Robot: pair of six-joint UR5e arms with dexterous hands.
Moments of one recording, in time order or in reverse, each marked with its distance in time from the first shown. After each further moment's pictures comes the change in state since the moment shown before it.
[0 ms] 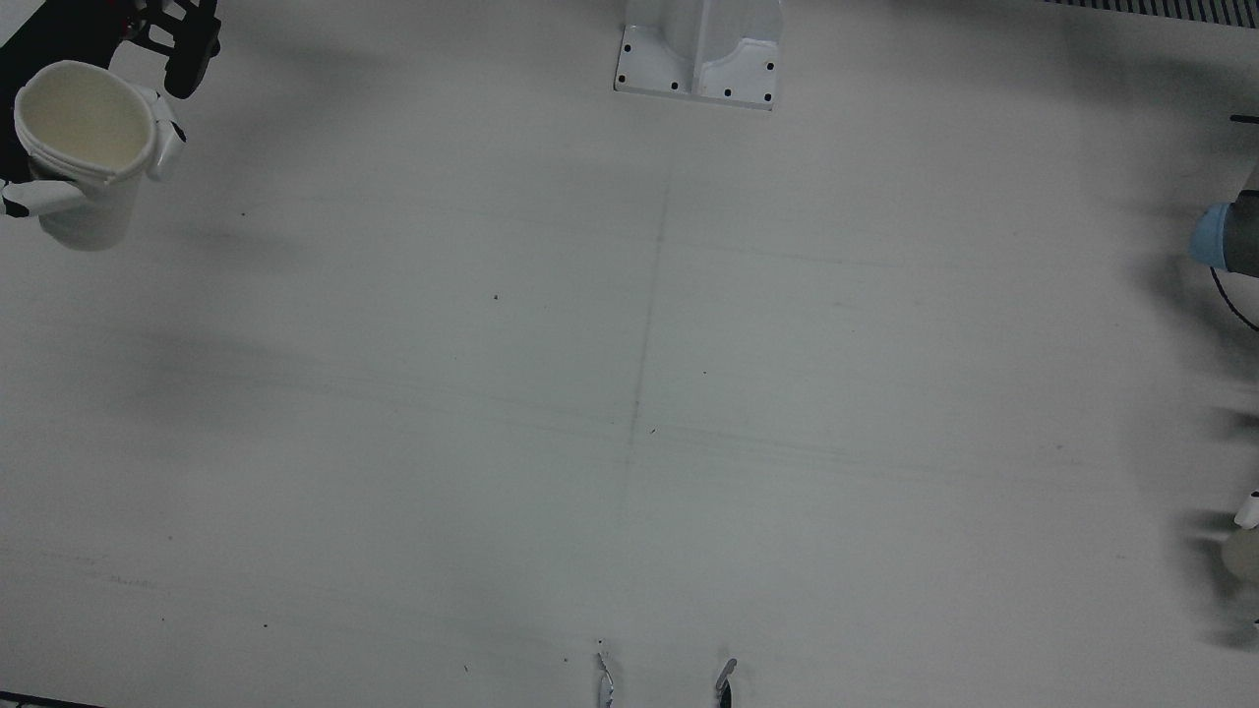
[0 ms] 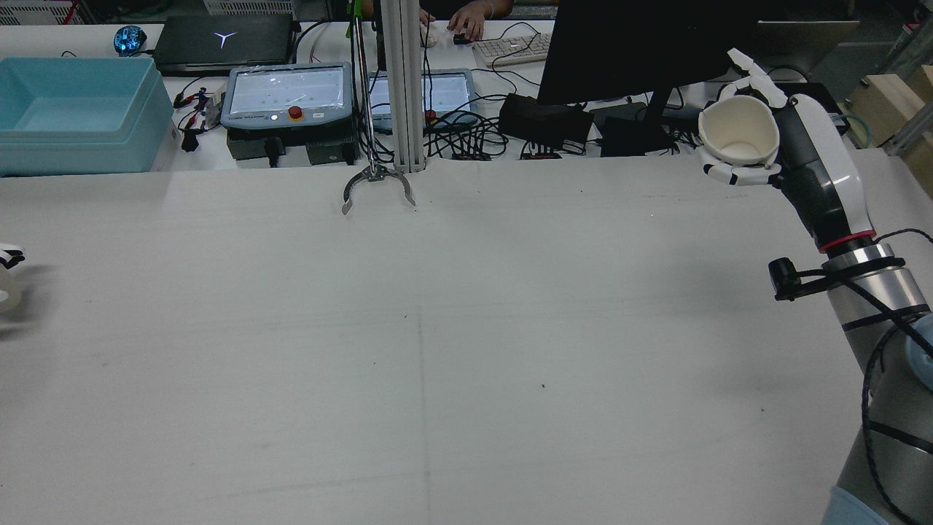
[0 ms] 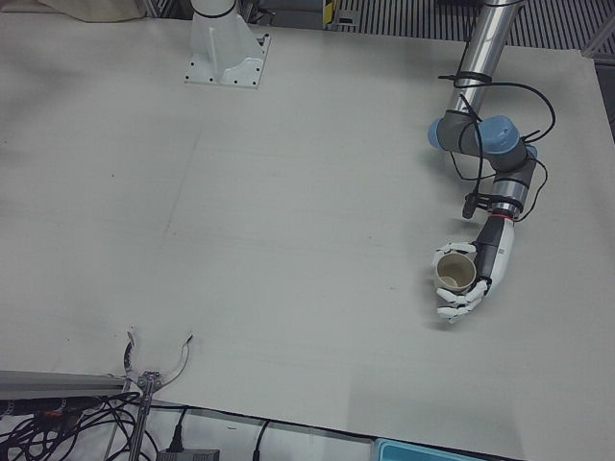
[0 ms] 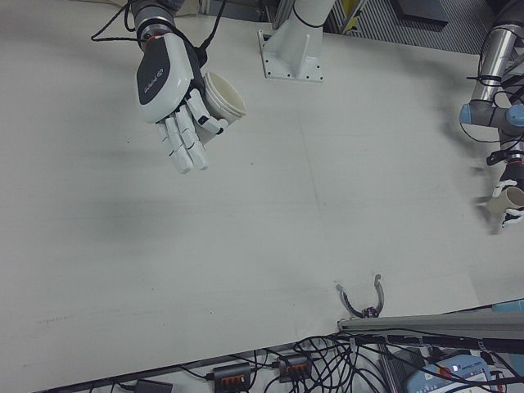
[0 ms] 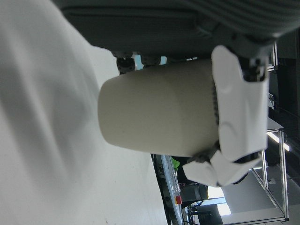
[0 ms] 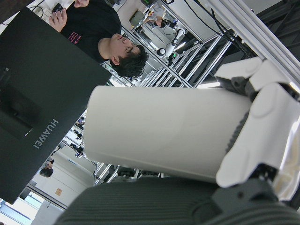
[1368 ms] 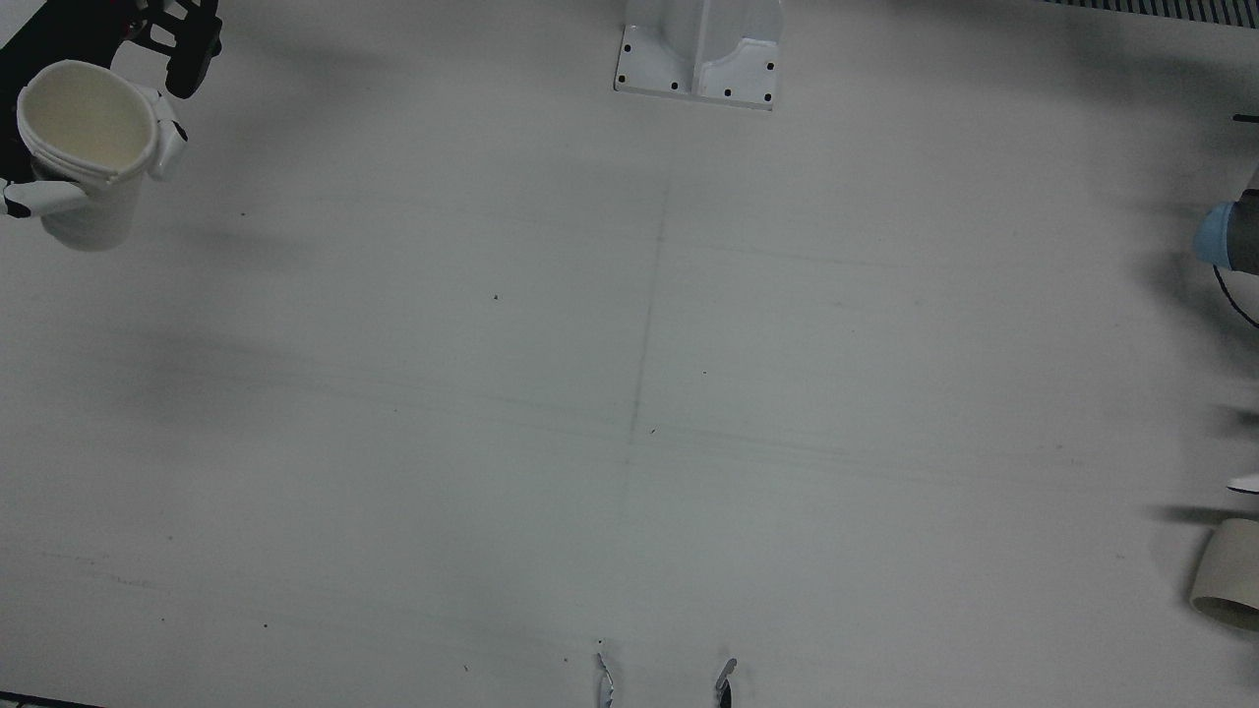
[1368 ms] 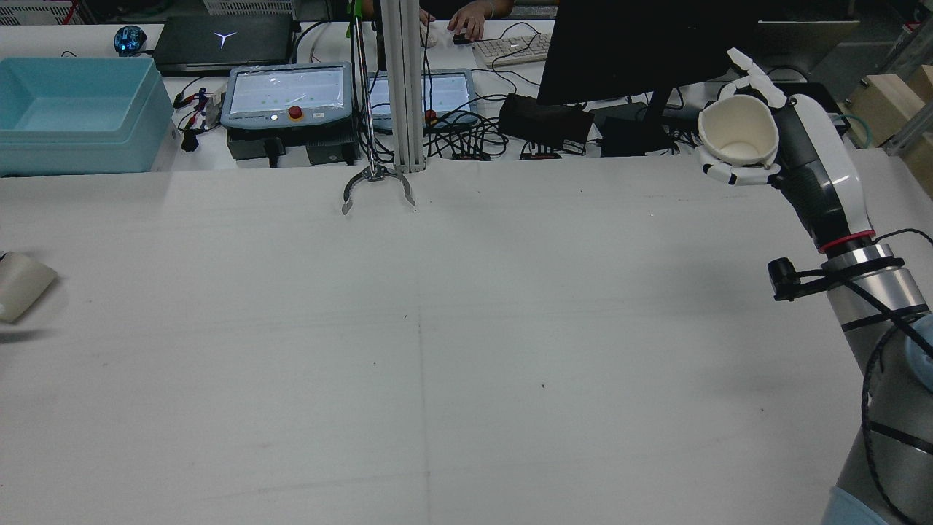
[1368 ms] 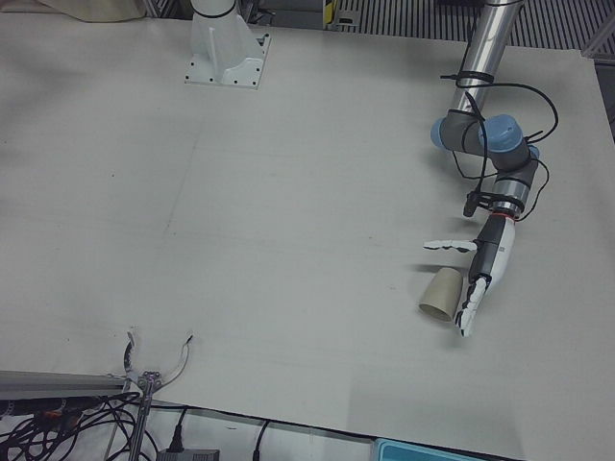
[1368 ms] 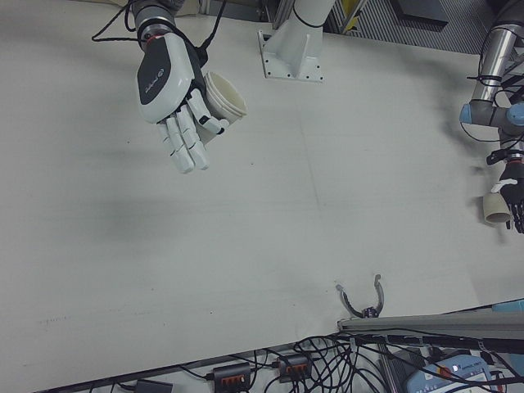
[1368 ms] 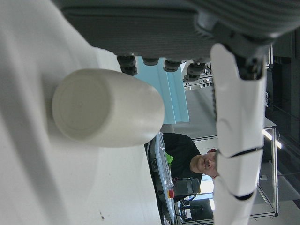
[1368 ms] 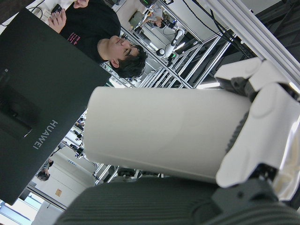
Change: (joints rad) left arm -0.001 0.013 0.004 -0.049 0.010 -0.014; right arm -0.001 0.001 0.001 0.000 0.000 0.001
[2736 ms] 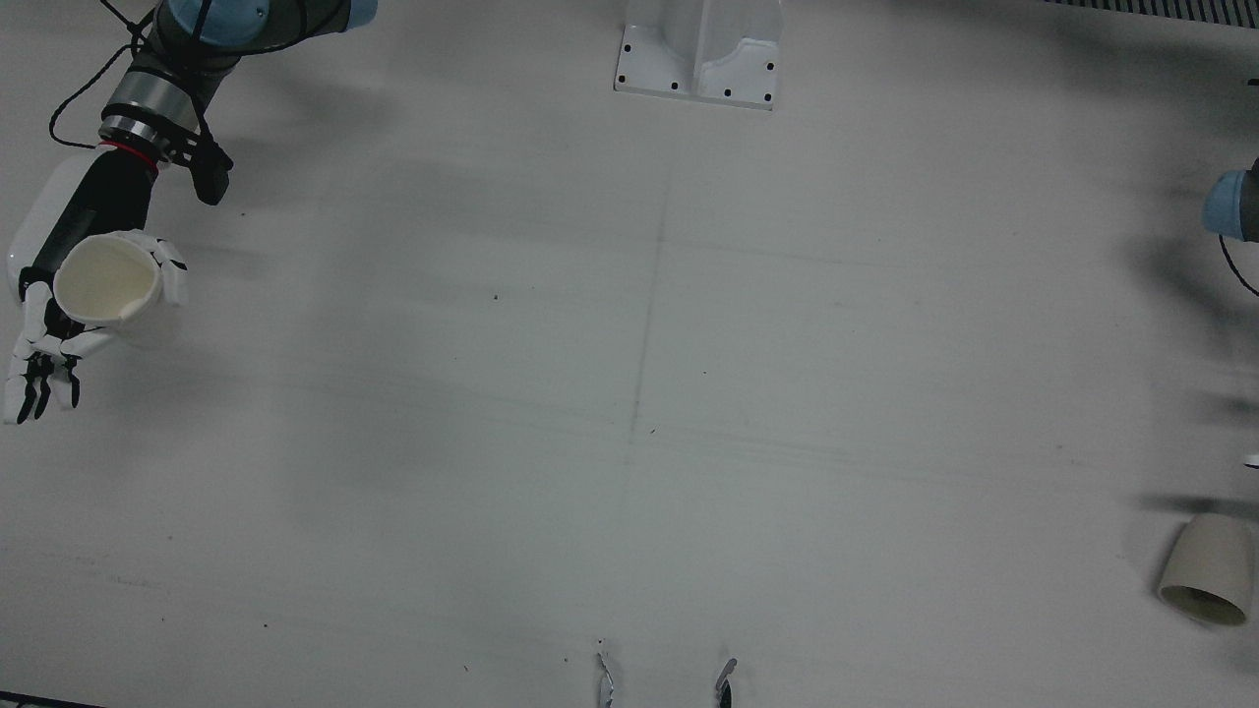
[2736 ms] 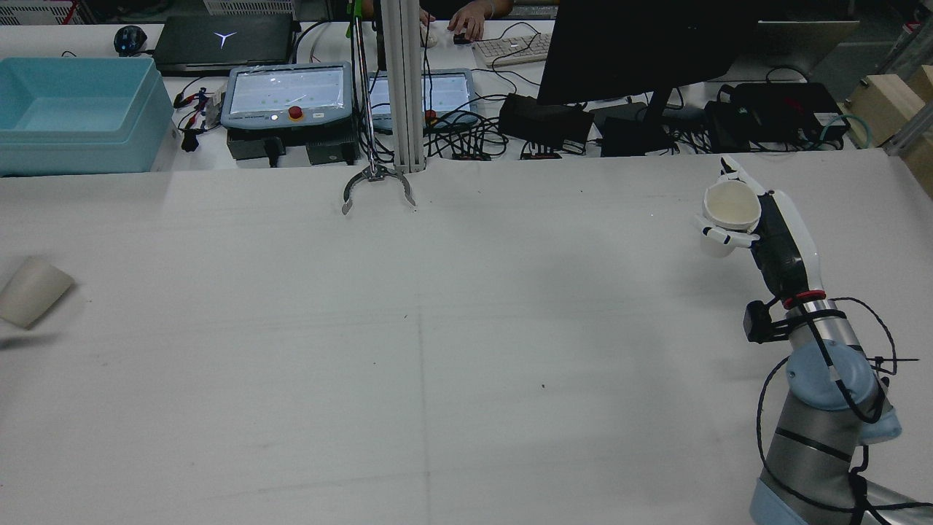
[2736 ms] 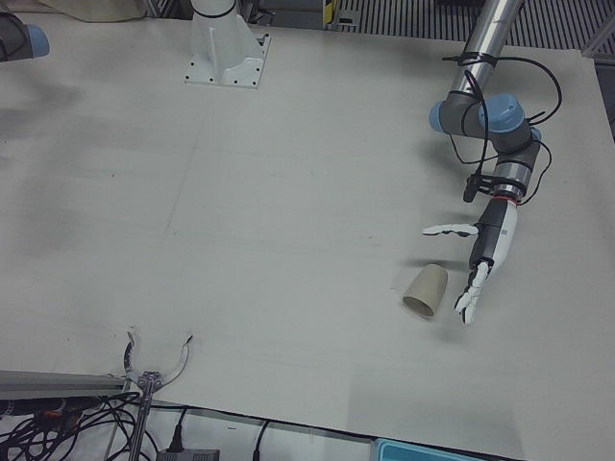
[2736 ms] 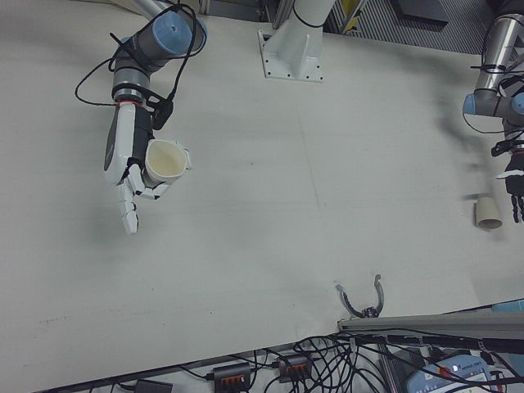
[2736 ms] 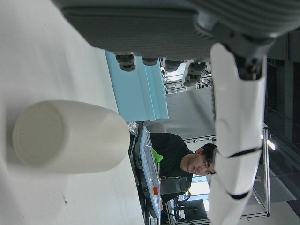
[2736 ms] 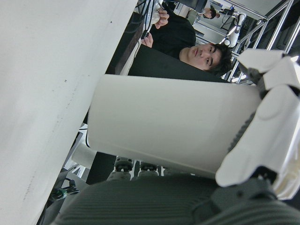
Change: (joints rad) left arm -0.010 0.082 -0.178 0.089 -0.005 -0.003; right arm -0.102 0.023 -0.486 0.046 0.074 0.535
